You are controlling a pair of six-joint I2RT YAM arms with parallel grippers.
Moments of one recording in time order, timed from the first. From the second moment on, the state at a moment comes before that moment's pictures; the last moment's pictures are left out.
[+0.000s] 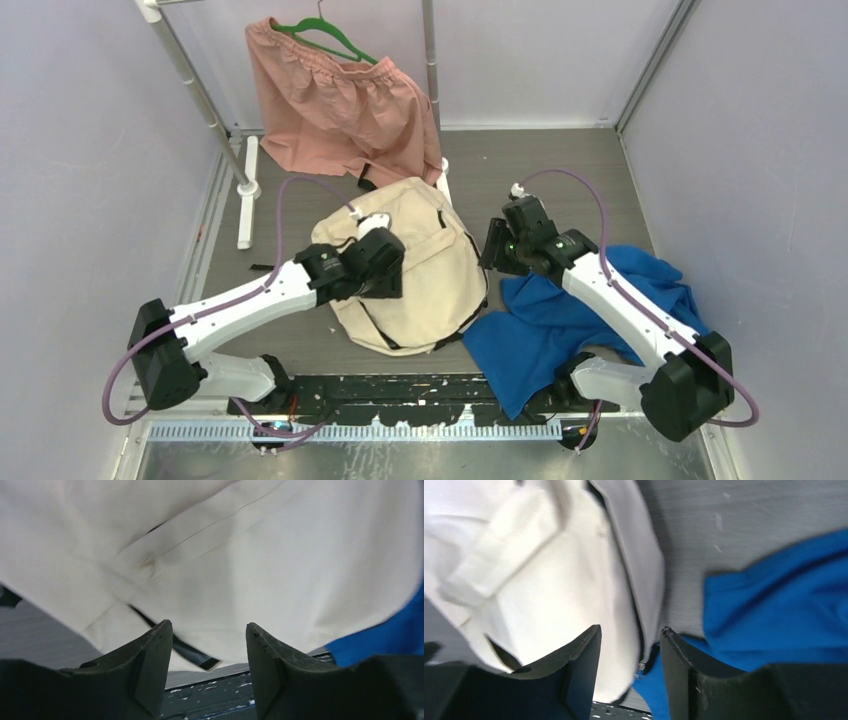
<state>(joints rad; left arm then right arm) -0.97 1.31 1.12 -0.77 -0.31 -0.79 0.51 1.13 0.90 -0.69 0.07 0.65</state>
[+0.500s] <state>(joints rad) -0.86 1.15 0.79 -0.68 -0.23 -1.00 0.60 1.25 1.00 -0.60 -0.08 0.58</state>
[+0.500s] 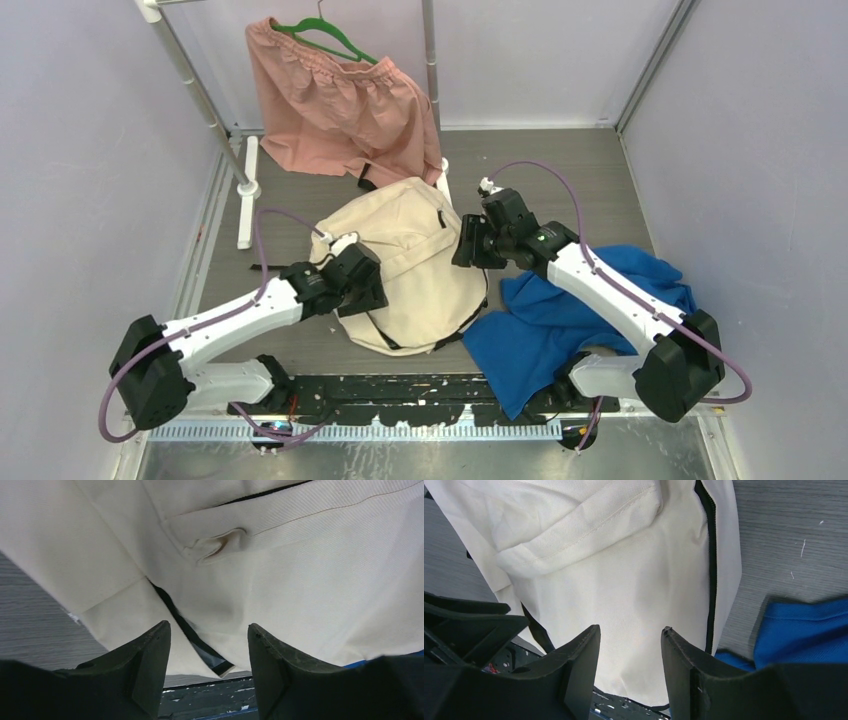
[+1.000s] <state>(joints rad) -0.84 1.29 0.78 -0.61 -0.23 -1.10 0.60 1.24 0.98 -0.58 -0.08 0.59</state>
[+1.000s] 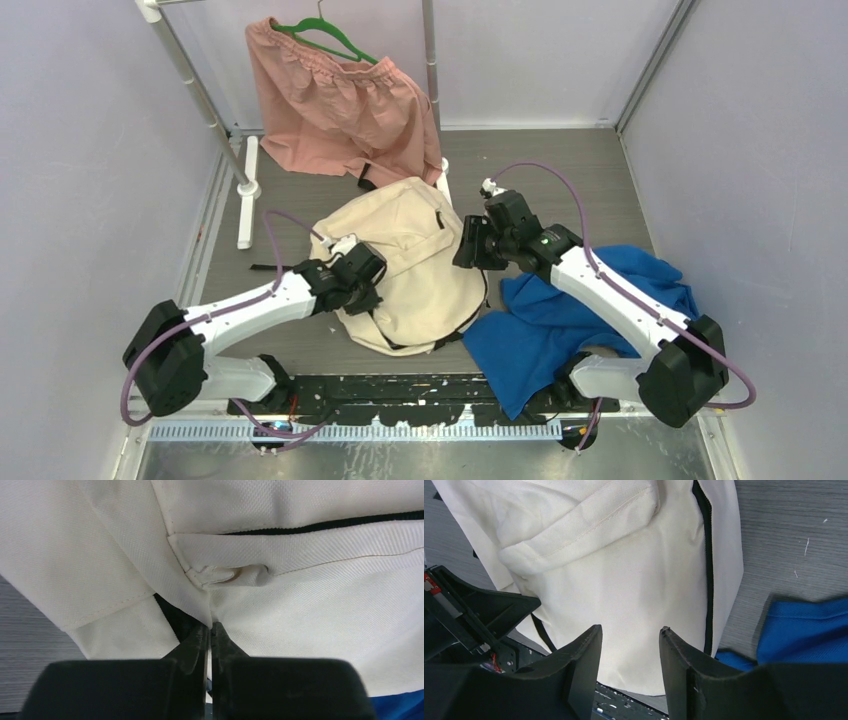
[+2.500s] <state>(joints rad) -1.07 1.20 1.10 -0.76 -0.27 -0.84 0.62 1.26 0.85 -0.51 -0.04 0.78</state>
